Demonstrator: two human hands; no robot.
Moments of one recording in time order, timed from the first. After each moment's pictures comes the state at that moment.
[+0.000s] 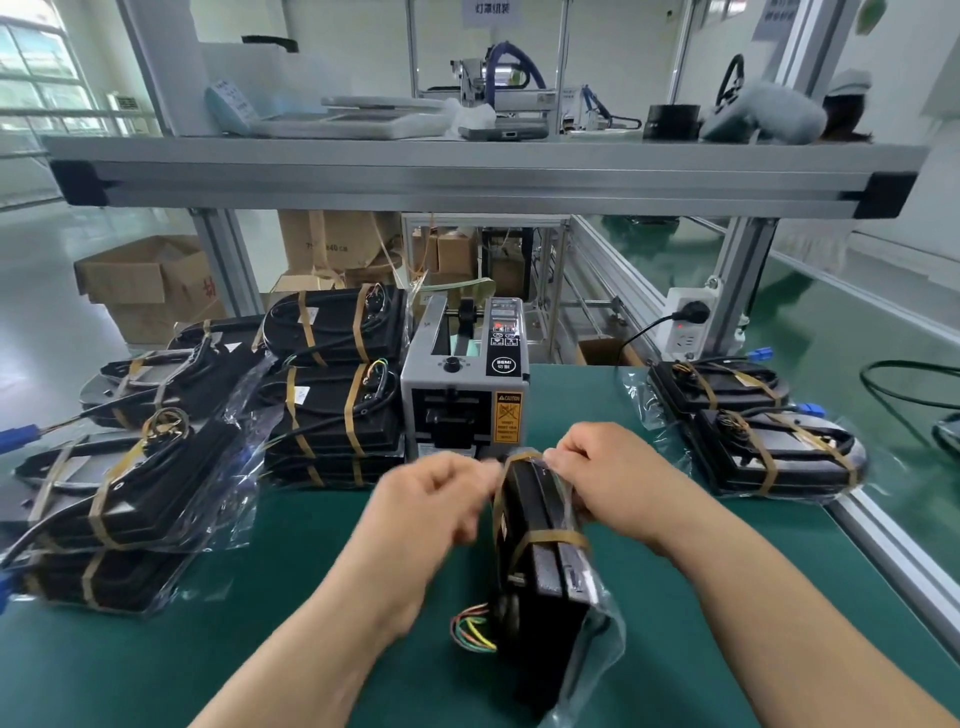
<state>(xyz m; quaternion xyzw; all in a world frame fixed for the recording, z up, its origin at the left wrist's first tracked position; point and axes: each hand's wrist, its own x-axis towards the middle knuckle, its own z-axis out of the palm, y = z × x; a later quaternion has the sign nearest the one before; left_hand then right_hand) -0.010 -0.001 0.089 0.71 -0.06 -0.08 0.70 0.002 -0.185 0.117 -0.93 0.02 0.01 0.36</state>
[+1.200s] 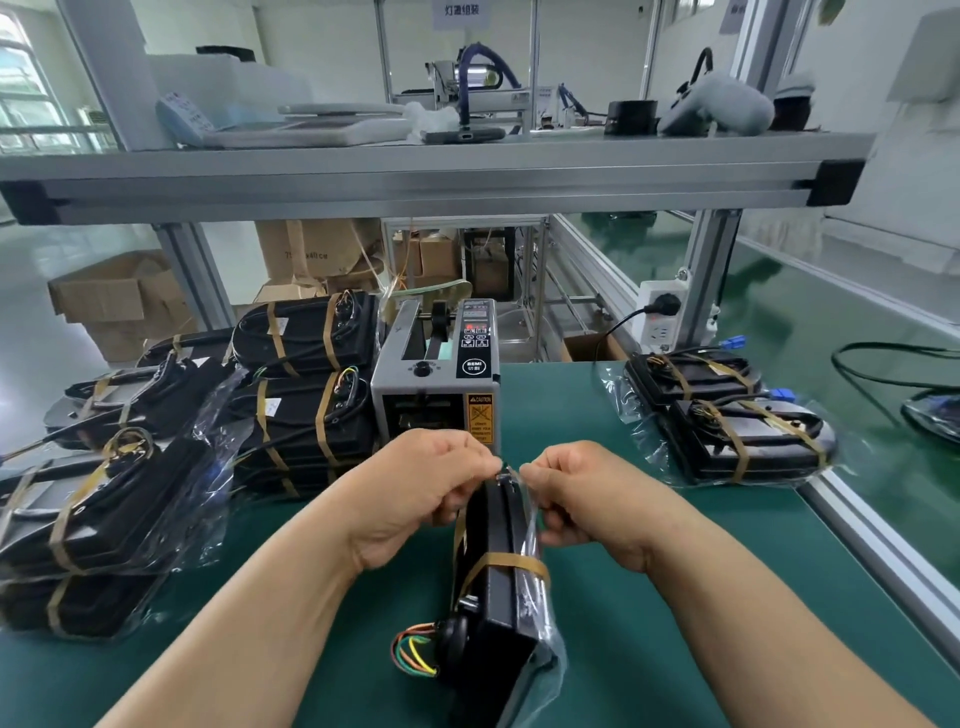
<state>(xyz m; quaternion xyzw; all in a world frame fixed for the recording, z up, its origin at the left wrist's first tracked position) 0.021 -0.017 0.115 0.76 -0.13 -0.20 0.60 -0.002 -0.196 0.095 -0.78 0.04 0.12 0.61</state>
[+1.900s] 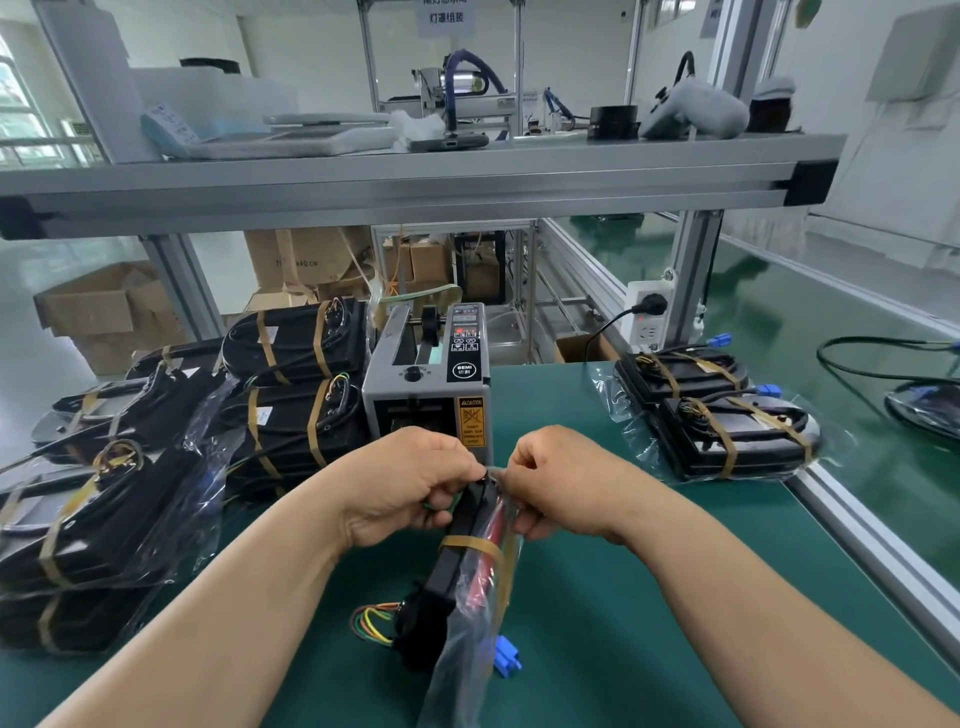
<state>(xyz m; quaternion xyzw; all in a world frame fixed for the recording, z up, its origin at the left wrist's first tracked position) 0.043 -0.015 0.115 0.77 -0.11 -0.29 0.56 0.006 -0.189 0.110 -0.89 -0.01 0.10 0.45</state>
